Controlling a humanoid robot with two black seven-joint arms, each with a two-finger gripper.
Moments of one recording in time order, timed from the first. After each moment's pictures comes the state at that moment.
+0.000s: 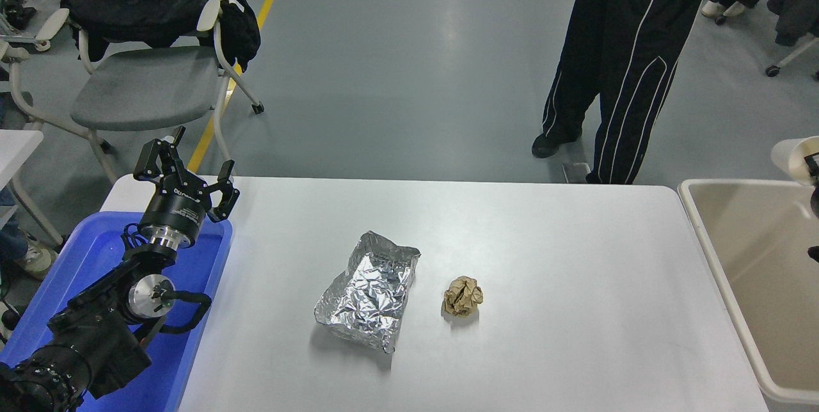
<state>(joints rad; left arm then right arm) -0.59 0.29 -0.87 -0.45 0.19 -0.49 -0.64 0.84 -0.43 -0.16 -0.07 -0.13 -0.06 0.05</state>
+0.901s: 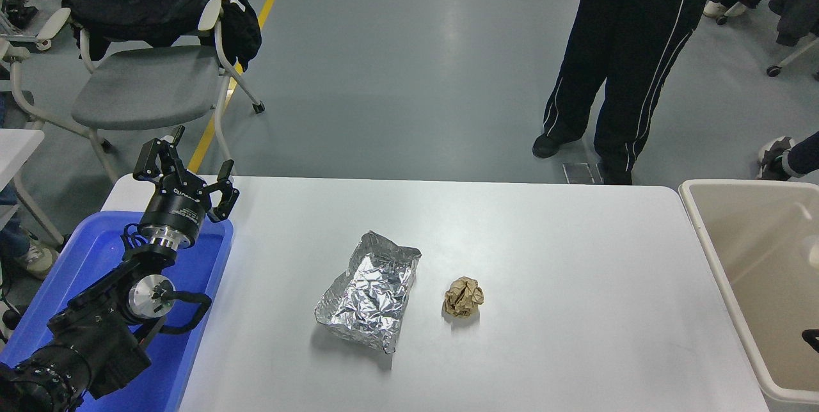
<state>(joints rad) -0.59 0.29 -0.87 -0.45 0.19 -0.49 -0.64 0.68 -0.39 -0.10 -0.06 -0.13 -0.13 0.05</state>
